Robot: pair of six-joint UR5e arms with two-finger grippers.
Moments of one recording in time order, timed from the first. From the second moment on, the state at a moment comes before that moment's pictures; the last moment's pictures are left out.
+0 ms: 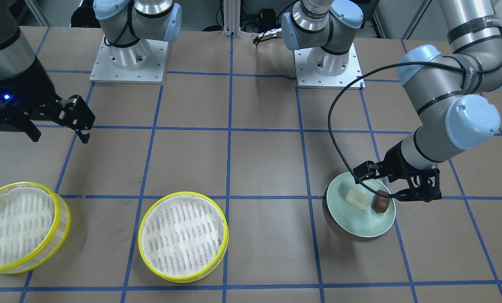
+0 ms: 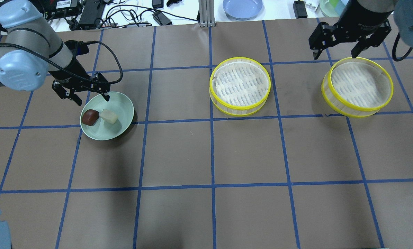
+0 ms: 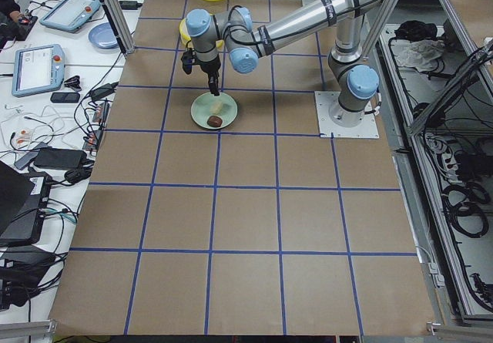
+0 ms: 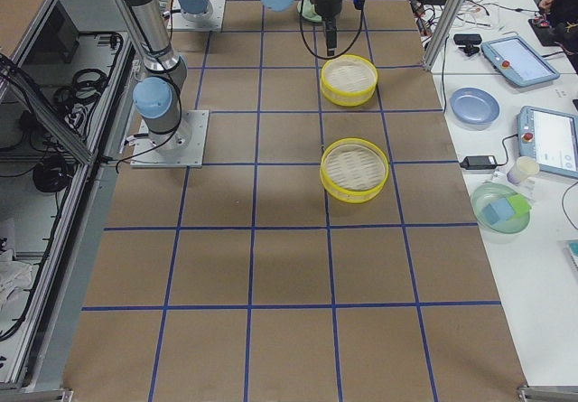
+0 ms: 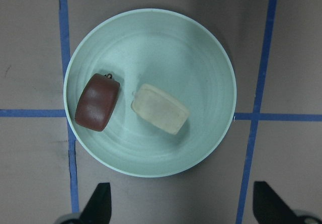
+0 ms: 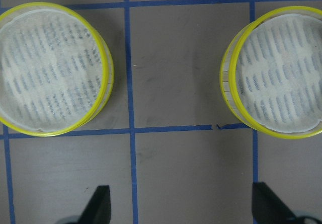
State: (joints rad) left arm -1.33 -1.87 -1.70 -1.26 1.52 0.14; right arm 1.41 -1.50 1.55 -1.73 -1.56 -0.11
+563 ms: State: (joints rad) left arm -1.33 -2.00 -1.70 -1.22 1.52 0.11; right arm 1.25 -1.36 1.55 -1.85 -1.57 -0.17
